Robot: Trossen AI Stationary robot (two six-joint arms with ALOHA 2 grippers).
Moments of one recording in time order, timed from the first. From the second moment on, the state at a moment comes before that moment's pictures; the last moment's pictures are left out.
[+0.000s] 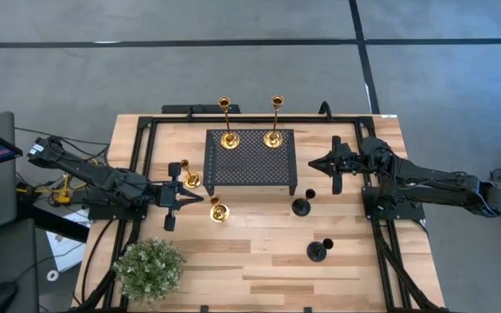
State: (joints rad) left arm -0.43 0.50 0.49 -0.02 -0.39 0.36; right arm -0.39 0.63 0.32 0.11 -0.29 0.07
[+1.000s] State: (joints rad) left arm -0.43 0.62 0.49 0.05 -0.40 0.36; right arm -0.39 0.63 0.32 0.11 -0.29 0.07
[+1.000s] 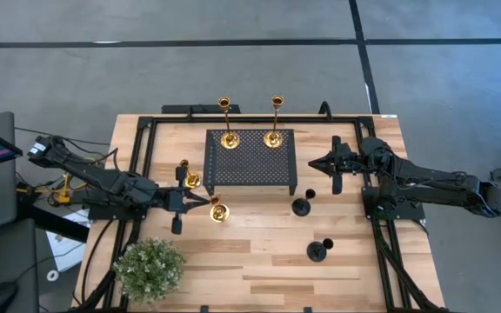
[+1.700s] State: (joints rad) left arm -0.43 0.61 0.49 0.02 -0.62 0.39; right arm -0.27 0.43 0.51 -0.45 -0.08 0.13
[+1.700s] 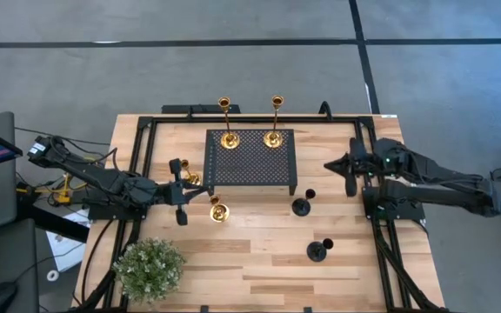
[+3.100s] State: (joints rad) left arm -0.43 0.61 0.49 0.03 -0.62 0.38; right arm 0.04 0.85 0.50 -0.52 0.00 0.30
